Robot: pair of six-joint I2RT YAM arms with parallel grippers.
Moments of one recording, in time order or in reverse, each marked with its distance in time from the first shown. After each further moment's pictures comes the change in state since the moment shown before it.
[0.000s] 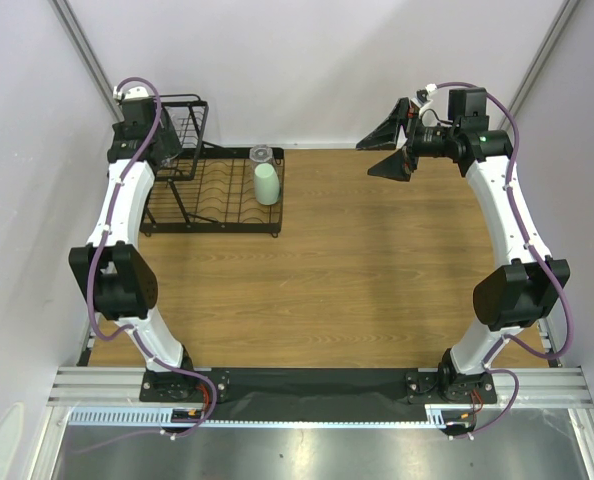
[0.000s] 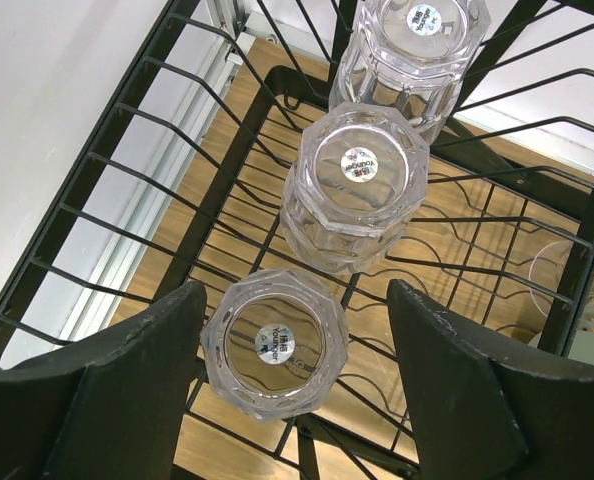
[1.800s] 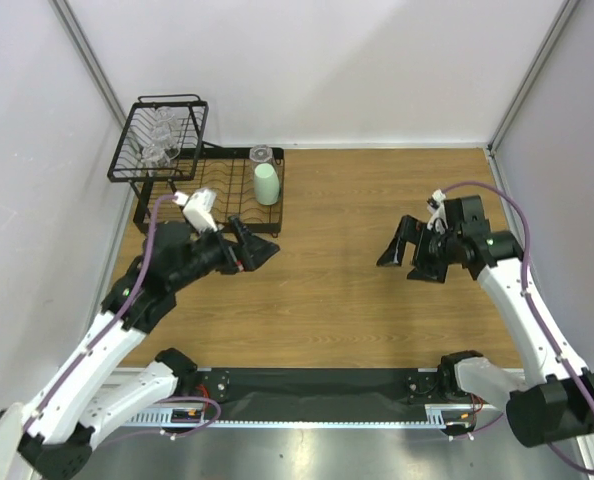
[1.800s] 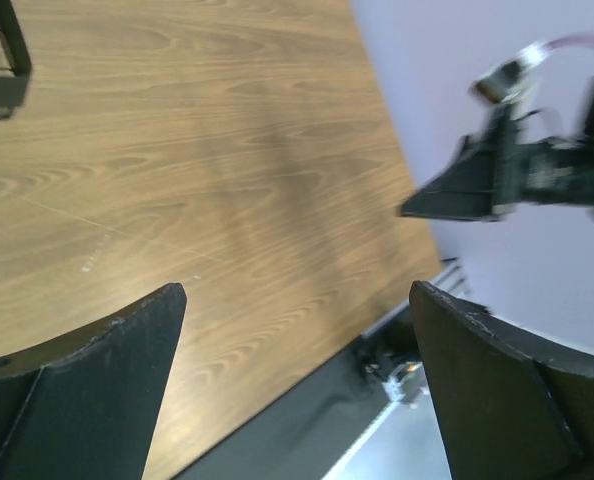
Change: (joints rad) left arm -0.636 -0.992 -0.832 0.067 0.486 -0.505; right arm 0.083 -0.621 -0.797 -0.195 0.595 -0.269
